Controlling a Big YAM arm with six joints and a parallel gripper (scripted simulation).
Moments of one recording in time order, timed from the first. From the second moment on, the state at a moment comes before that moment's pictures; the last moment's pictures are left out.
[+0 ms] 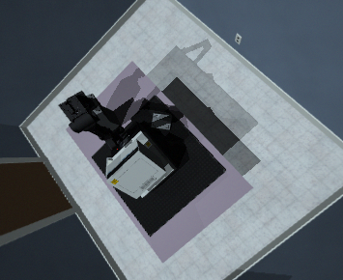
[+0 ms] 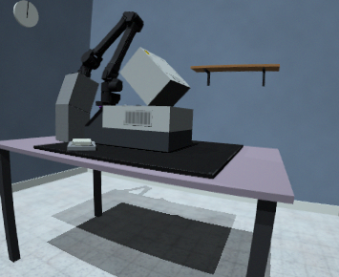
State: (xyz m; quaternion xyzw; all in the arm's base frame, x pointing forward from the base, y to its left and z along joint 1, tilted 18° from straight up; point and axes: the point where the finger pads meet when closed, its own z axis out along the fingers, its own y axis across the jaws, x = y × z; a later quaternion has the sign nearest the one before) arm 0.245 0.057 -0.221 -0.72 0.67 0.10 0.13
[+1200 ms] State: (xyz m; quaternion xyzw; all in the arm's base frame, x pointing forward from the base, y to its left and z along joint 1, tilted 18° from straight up) arm 0.224 0.048 -0.202 -0.72 0.67 0.10 0.13
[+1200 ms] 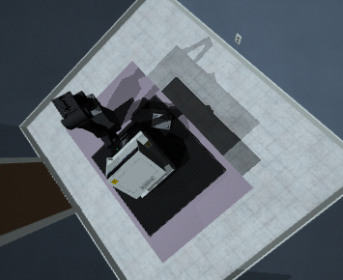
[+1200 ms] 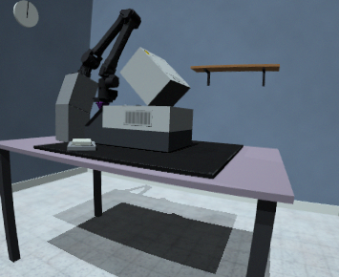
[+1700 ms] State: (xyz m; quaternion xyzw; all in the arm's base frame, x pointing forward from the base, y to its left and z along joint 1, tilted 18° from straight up) arm 0.166 0.037 -0.177 -0.72 0.68 0.10 0.13
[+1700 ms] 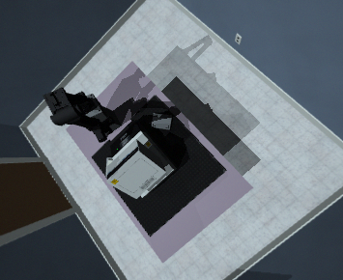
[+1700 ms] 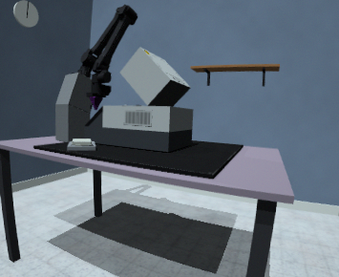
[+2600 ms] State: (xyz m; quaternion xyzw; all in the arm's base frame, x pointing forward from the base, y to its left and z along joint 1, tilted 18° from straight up) arm 0.179 0.038 -0.181 -0.72 0.67 0.10 0.13
